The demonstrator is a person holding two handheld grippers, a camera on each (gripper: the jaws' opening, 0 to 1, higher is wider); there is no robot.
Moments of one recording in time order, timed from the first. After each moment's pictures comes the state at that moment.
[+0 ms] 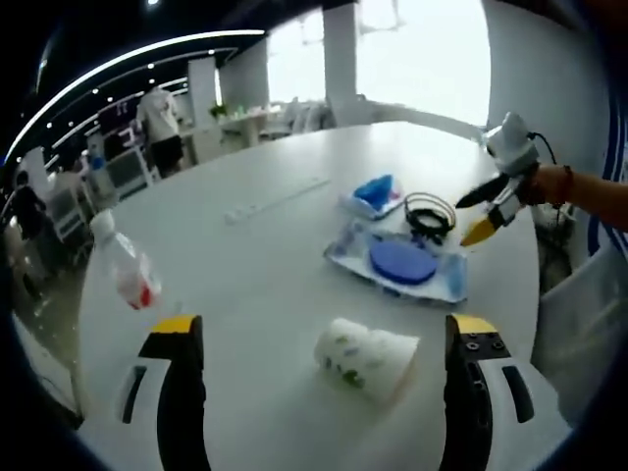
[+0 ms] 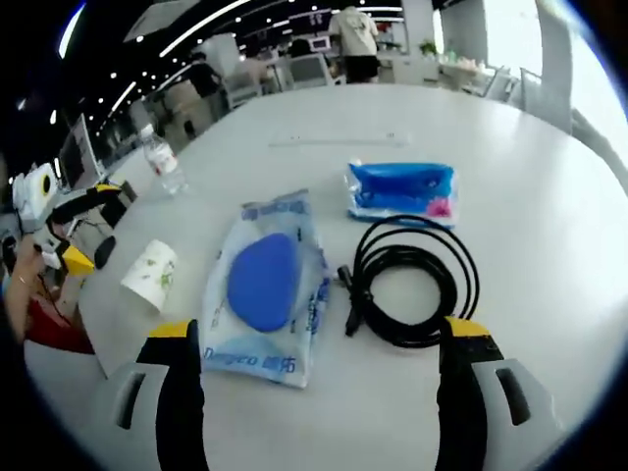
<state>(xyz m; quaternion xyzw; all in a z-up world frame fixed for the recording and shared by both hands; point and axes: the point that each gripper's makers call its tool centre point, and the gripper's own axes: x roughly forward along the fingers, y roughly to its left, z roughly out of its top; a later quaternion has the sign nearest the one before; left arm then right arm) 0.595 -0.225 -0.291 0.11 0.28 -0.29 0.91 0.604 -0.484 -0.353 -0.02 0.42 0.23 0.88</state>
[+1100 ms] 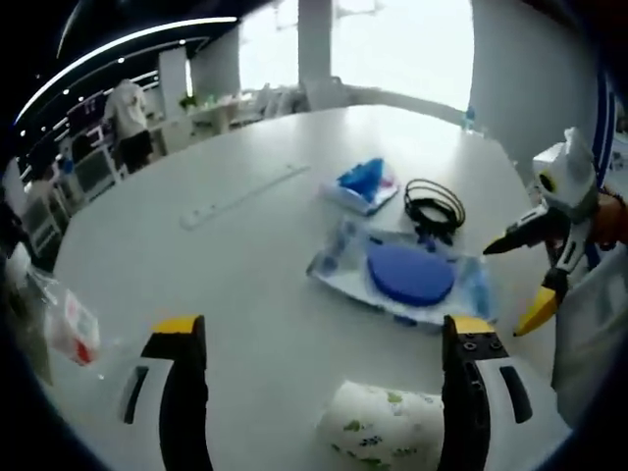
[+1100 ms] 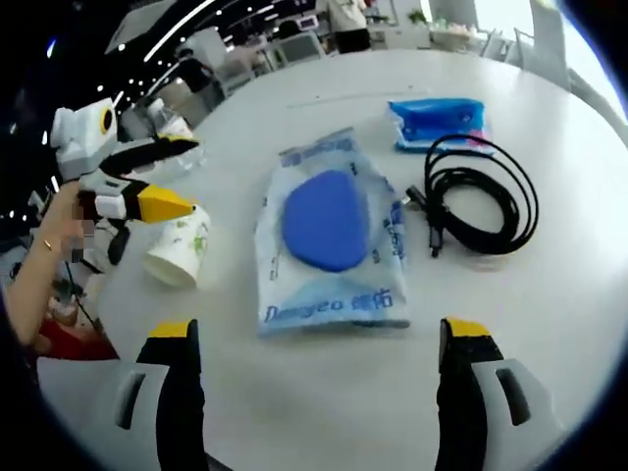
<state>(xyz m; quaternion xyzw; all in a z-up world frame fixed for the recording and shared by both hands) 0.652 -0.278 -0.336 0.12 0.31 -0.35 0.88 0.544 -0.430 -0.383 0.04 0.47 0.22 0.85</state>
